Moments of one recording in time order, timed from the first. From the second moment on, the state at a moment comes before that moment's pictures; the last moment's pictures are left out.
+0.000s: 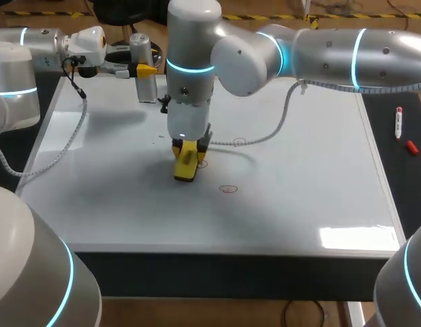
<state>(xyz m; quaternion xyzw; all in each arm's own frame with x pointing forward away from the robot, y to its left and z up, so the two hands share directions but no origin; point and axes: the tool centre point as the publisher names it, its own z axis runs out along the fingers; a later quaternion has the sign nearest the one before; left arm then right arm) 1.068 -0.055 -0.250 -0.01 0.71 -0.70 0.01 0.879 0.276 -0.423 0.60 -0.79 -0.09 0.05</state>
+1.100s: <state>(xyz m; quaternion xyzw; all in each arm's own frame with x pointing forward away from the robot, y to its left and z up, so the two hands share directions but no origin) 1.068 -0.055 -0.250 -0.01 0.71 -0.70 0.01 0.876 0.209 -0.433 0.54 -0.83 -0.08 0.10</state>
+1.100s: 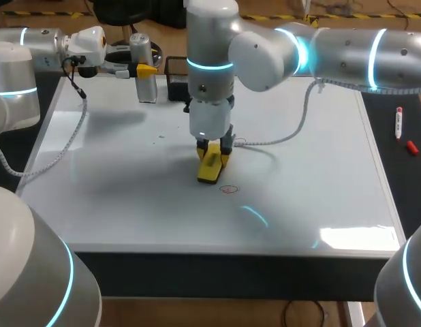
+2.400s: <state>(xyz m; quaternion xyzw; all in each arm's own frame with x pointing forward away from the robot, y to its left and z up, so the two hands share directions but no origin) 1.068 -0.055 -0.250 -0.01 0.71 -0.70 0.01 0.885 0.234 -0.373 0.59 -0.81 -0.07 0.02</state>
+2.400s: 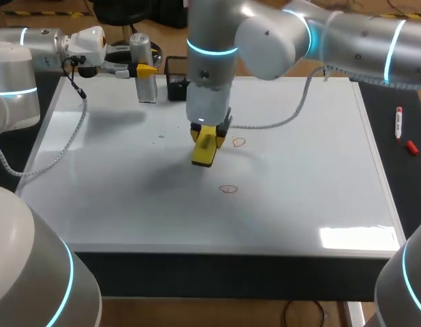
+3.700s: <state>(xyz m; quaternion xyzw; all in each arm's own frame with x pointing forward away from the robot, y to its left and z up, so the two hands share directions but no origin) 1.068 -0.055 -0.250 -0.01 0.71 -0.70 0.01 0.858 0.269 -0.433 0.59 -0.79 -0.10 0.09</state>
